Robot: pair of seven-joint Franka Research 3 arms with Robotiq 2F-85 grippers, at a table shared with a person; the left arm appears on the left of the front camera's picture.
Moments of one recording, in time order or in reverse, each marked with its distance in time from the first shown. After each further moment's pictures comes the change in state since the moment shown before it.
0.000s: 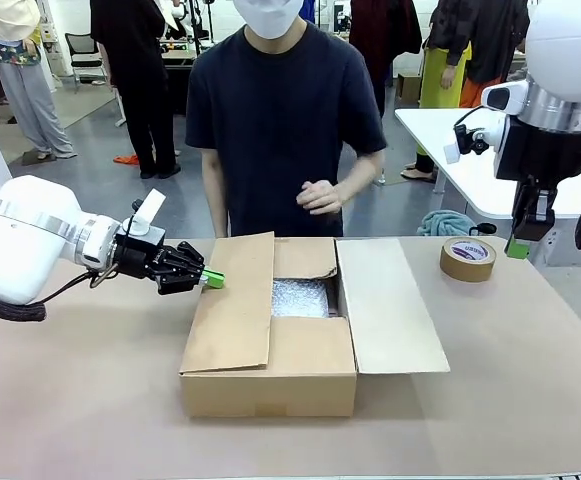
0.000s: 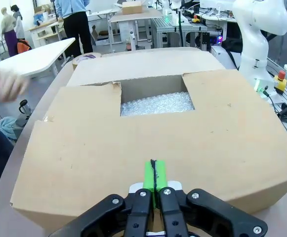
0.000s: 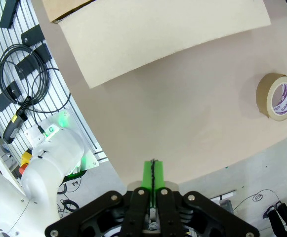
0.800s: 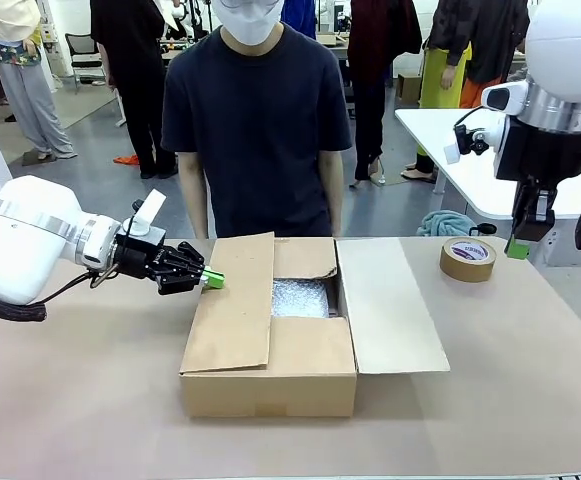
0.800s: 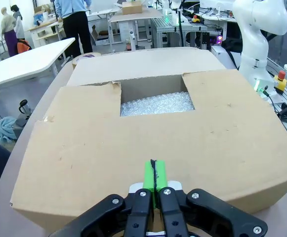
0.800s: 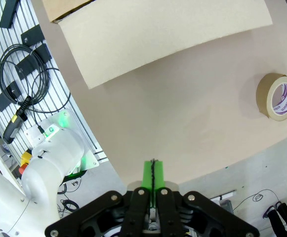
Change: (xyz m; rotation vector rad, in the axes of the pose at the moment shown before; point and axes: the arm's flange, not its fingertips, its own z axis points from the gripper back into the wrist) left arm 0.000 0.000 0.000 0.000 0.001 0.000; right arm 0.000 0.000 0.000 0.000 0.000 0.000
